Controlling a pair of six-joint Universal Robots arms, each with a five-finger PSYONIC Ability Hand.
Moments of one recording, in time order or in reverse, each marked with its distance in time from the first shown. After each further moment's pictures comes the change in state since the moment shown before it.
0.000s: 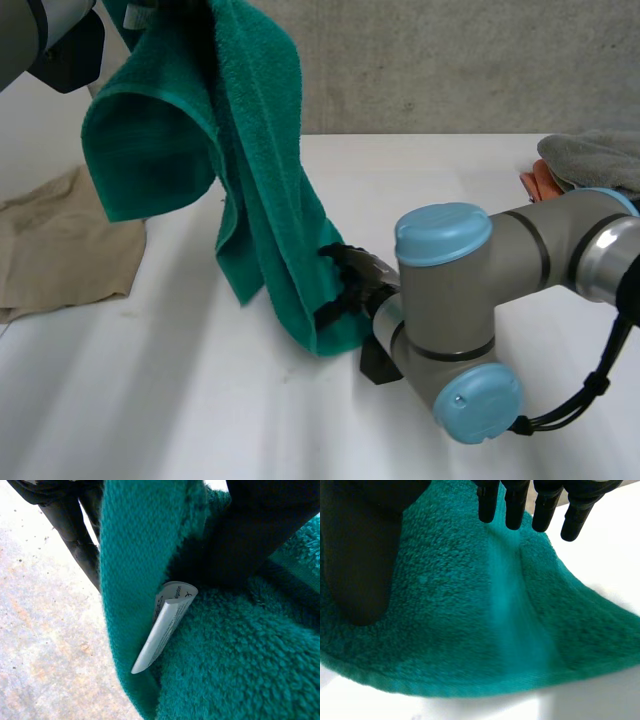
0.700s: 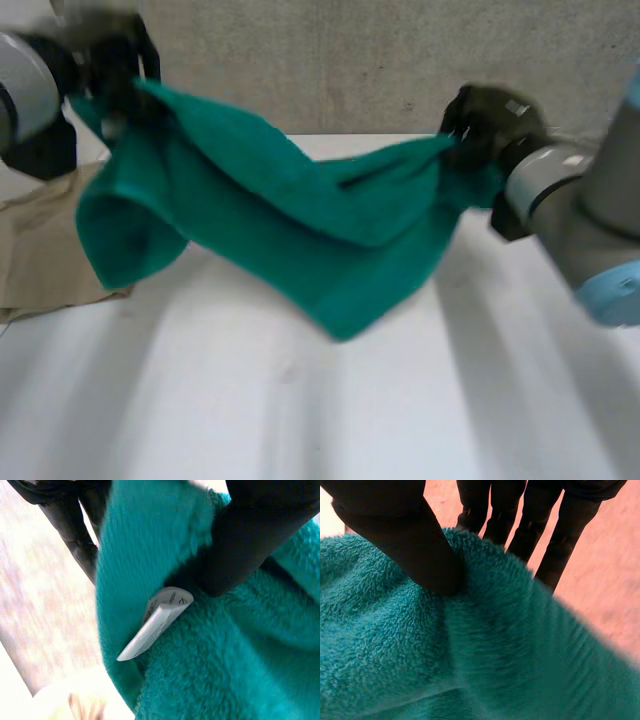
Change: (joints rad) left arm 0.266 0.072 -0.433 0.053 0.163 -0.228; right arm -0.353 -0.344 0.026 -0.124 -0.096 -0.417; left_hand 0.000 0.001 0.000 0.000 0.000; right_hand 0.888 0.968 0.973 0.977 0.946
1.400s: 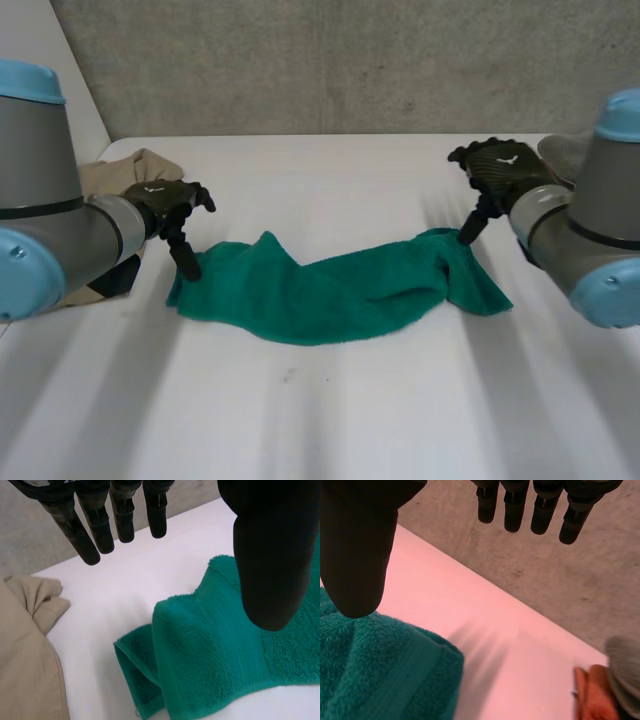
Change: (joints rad) left arm -0.014 -0.166 -0.312 0.152 -0.005 0.146; right arm -0.063 0.149 0.002 0.052 -0.020 -0.464; left_hand -0.818 -0.901 -0.890 -0.905 -0.862; right_hand -0.884 -0.944 -0.950 -0.948 -0.944
